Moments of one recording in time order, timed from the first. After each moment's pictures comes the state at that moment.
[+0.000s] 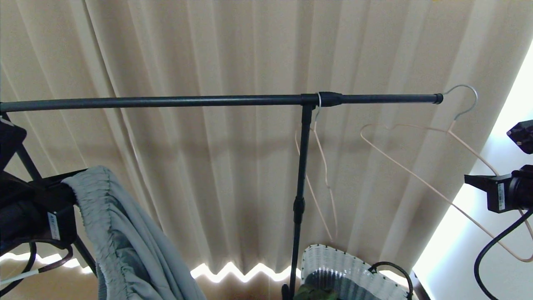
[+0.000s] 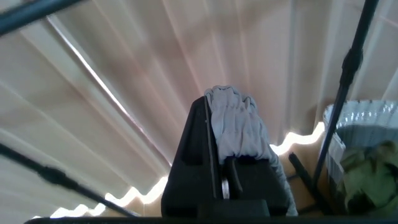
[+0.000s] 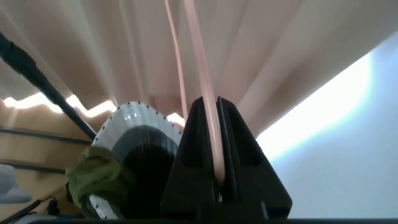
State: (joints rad) left arm -0.35 1.03 -0.59 -0.25 0.16 0.27; right arm -0.12 1.34 -0.72 -0.14 0.13 -0.15
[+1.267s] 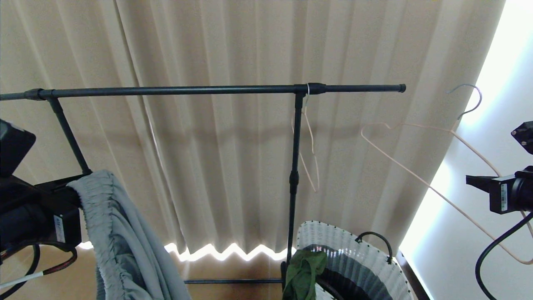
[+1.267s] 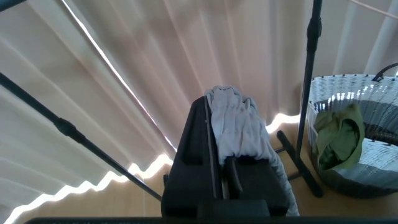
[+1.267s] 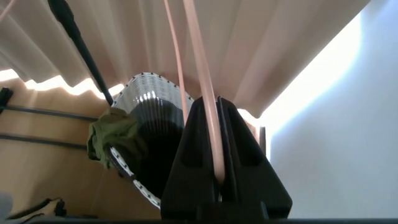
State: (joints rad) left arm -0.35 1.05 -0.59 -0.25 0.16 0.27; right arm -0.12 1.33 -0.71 -0.14 0.13 -0.13
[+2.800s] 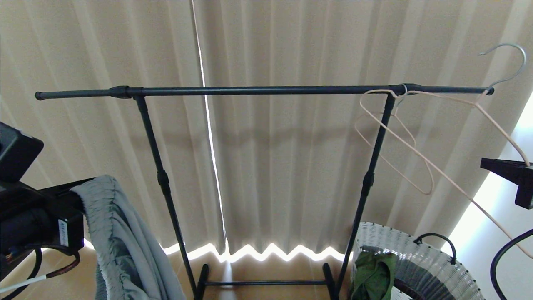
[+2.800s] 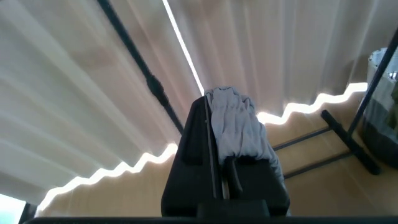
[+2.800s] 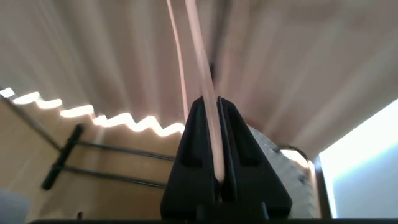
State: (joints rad) left arm -0.35 1.05 -0.57 -0.25 0.16 0.27; right arm -0.05 1.16 -0.72 -0.13 0.17 -0.07
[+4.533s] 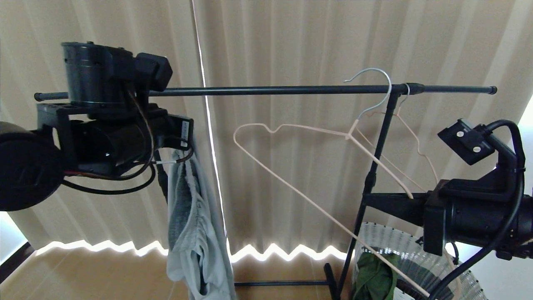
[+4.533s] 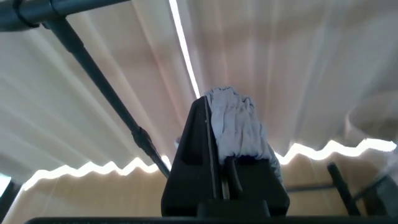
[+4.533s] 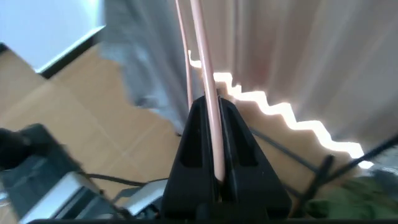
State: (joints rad) left arm -0.46 1.64 -1.15 -0.24 0.43 0.11; right arm 0.61 1.31 -0.74 -0.17 0.15 0.22
